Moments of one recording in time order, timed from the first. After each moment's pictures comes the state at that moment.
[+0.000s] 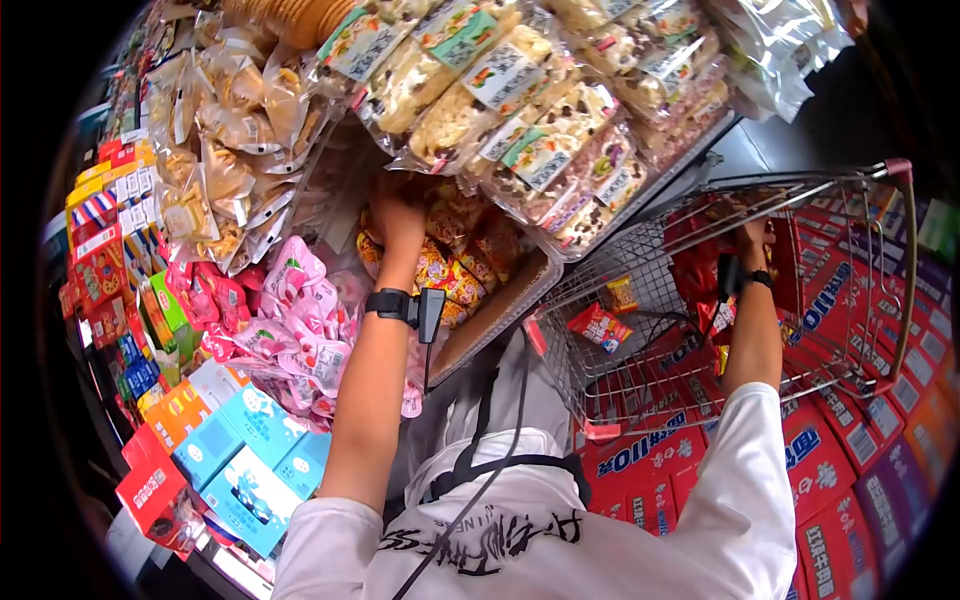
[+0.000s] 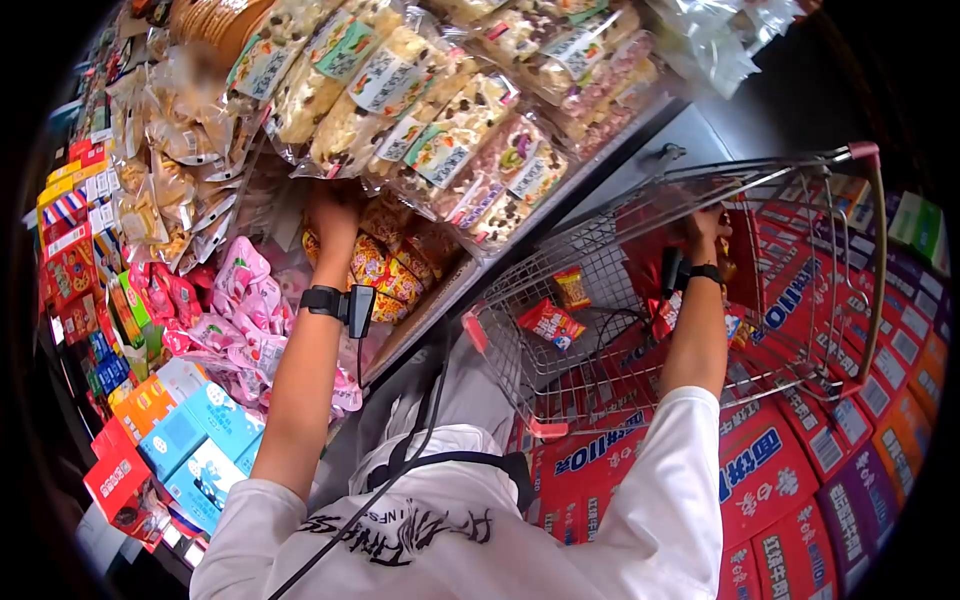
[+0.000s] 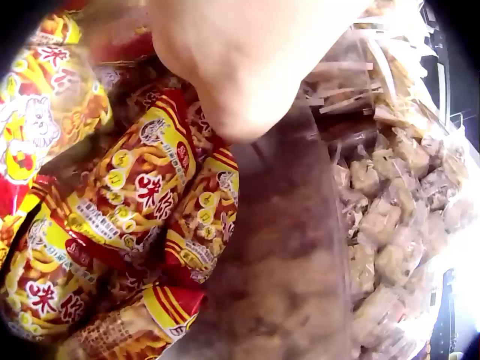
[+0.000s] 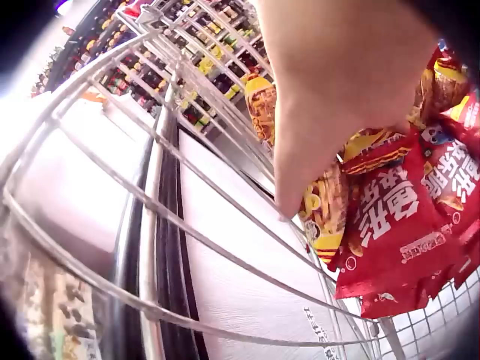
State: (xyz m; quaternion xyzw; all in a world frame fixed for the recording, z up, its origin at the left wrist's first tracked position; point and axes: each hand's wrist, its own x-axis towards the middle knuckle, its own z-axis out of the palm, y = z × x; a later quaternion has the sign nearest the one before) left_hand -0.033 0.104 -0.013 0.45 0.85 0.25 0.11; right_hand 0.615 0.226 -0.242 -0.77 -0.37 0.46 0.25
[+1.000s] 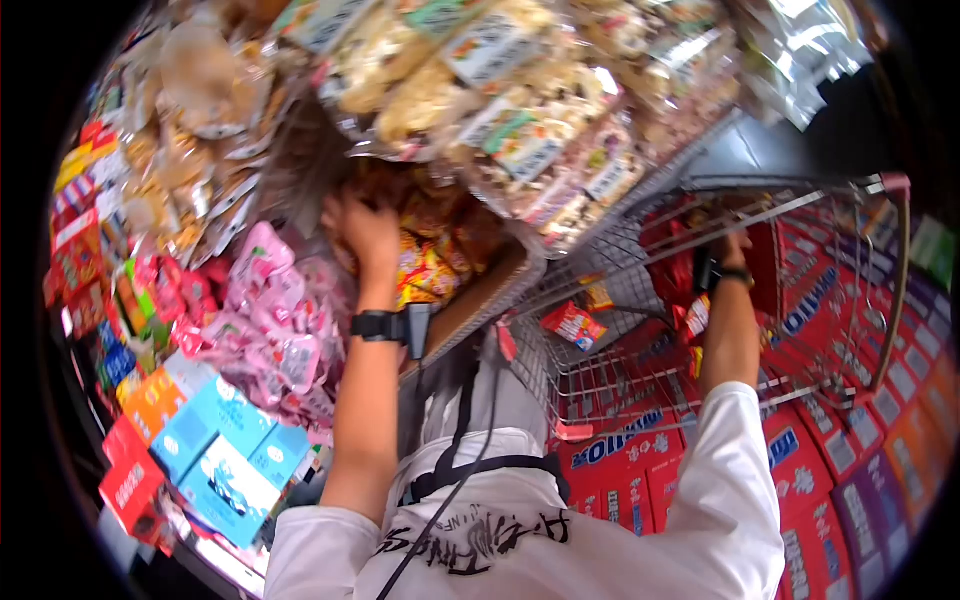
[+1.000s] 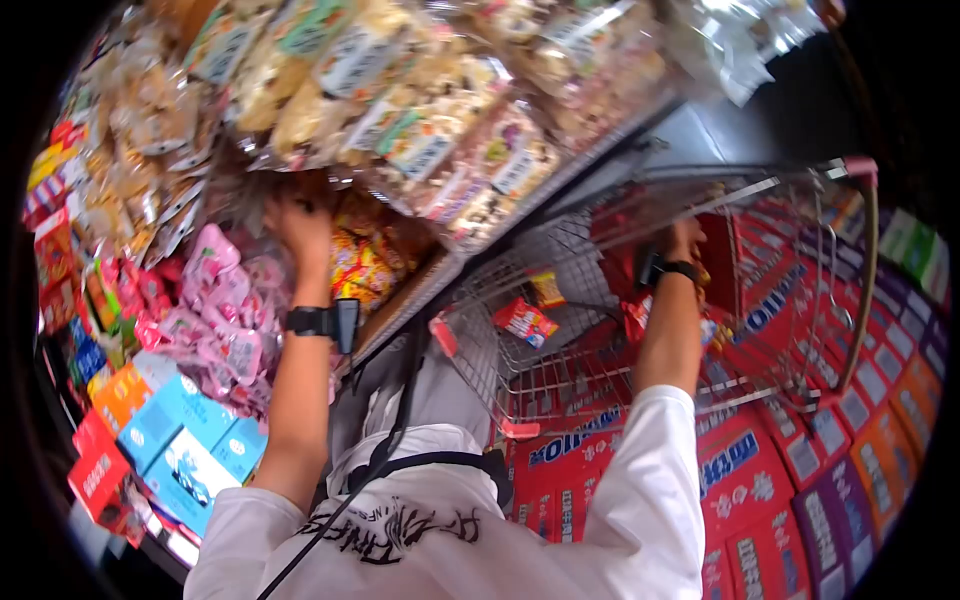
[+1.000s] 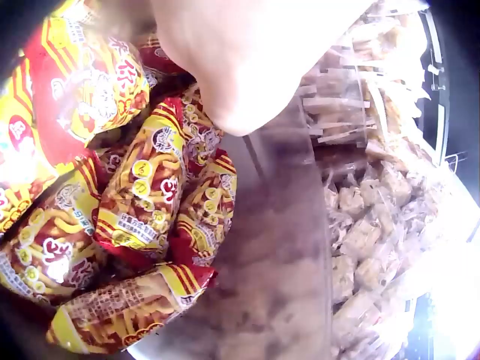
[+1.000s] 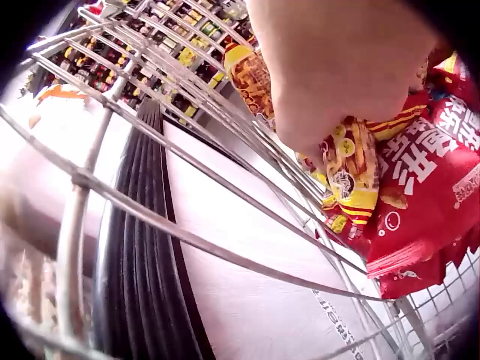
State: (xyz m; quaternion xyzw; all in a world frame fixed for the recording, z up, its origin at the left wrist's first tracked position) left_hand -0.008 0.074 0.007 0.43 0.90 0.11 -0.06; right_hand 0.601 0.211 -0.256 -0.73 -0.20 0.53 0.38
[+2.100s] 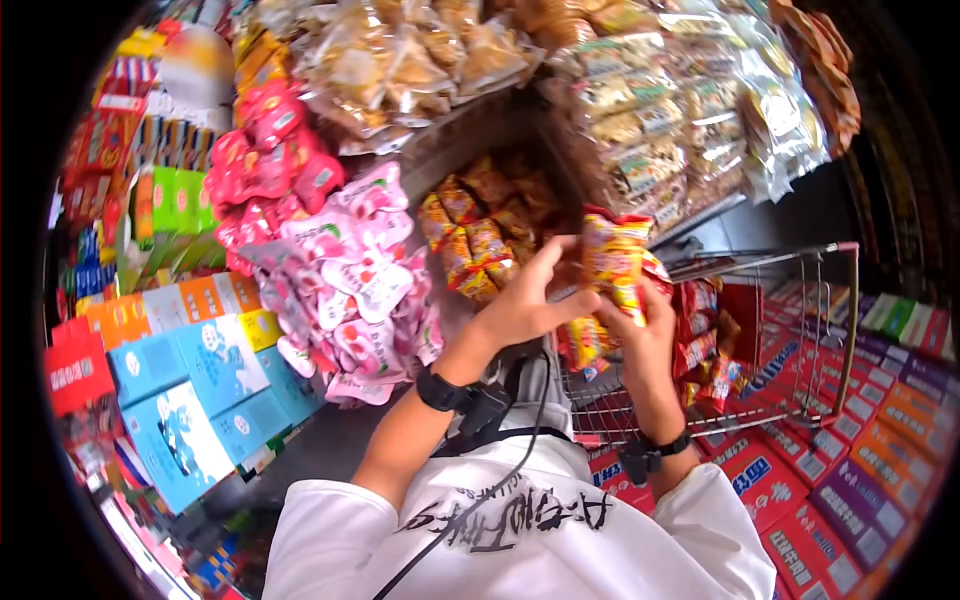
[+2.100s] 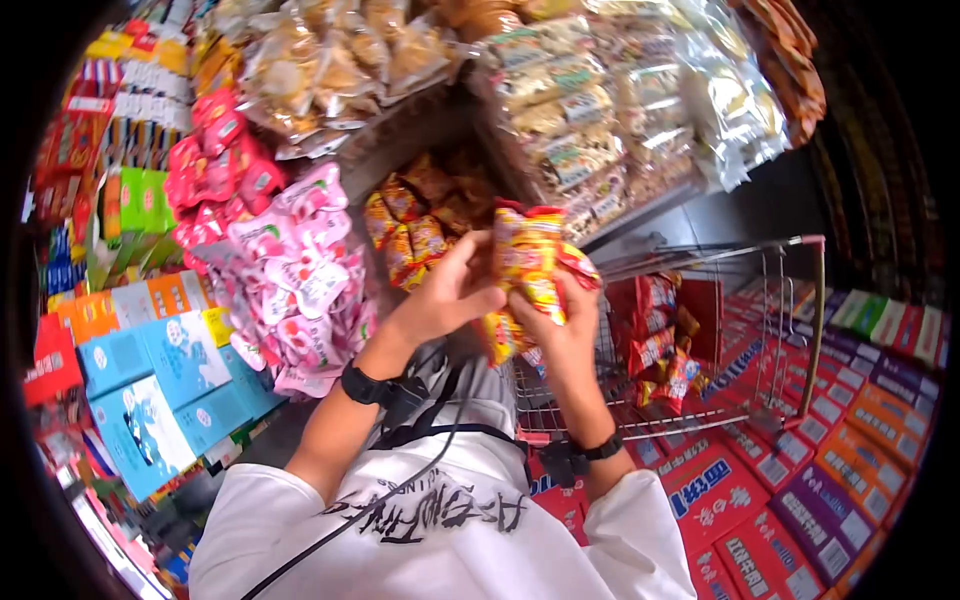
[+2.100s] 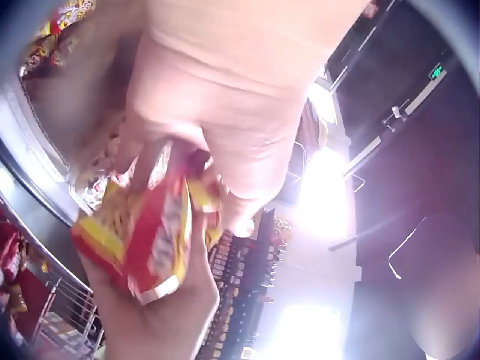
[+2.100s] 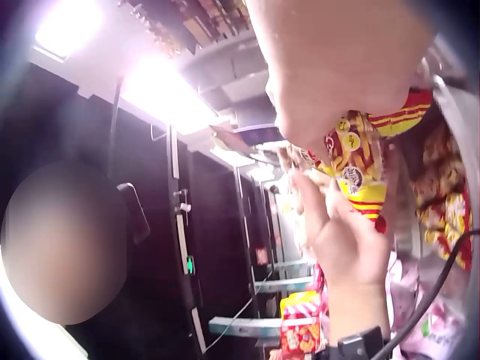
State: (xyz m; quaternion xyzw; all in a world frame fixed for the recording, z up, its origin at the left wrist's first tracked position) left_hand 0.095 -0.001 0.189 0.35 0.39 0.58 0.62; right_hand 0.265 0.036 0.199 -0.50 -0.52 0.61 0.31
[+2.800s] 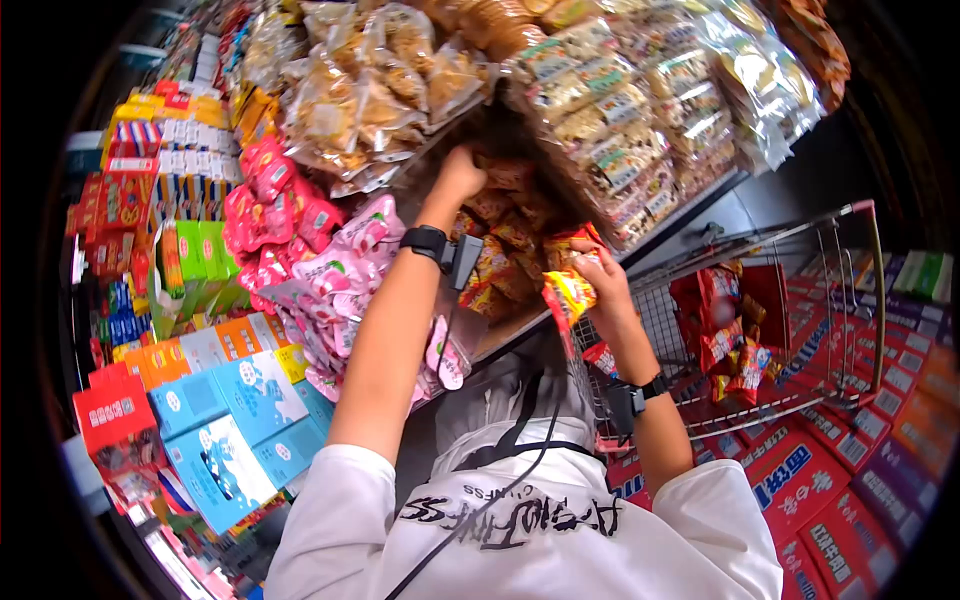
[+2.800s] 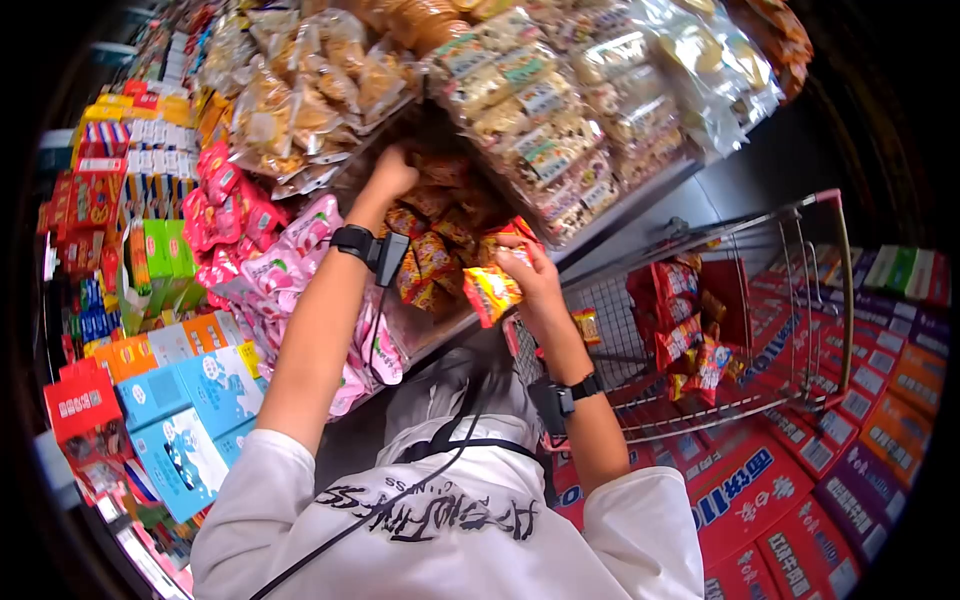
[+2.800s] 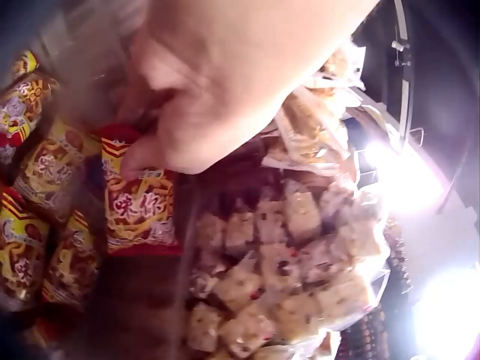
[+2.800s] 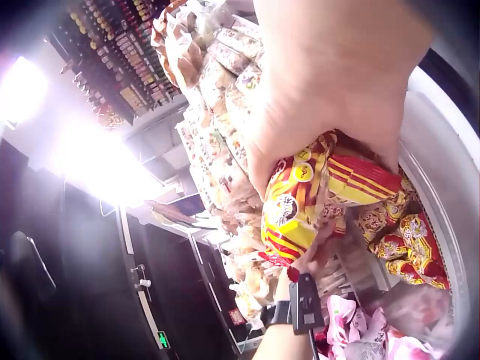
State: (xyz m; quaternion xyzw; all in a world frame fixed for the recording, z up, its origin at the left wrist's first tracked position) left_hand -0.063 0.140 0.093 0.54 0.78 0.20 0.25; right_hand 0.236 0.059 0.109 -0.33 -0.17 0.86 0.35
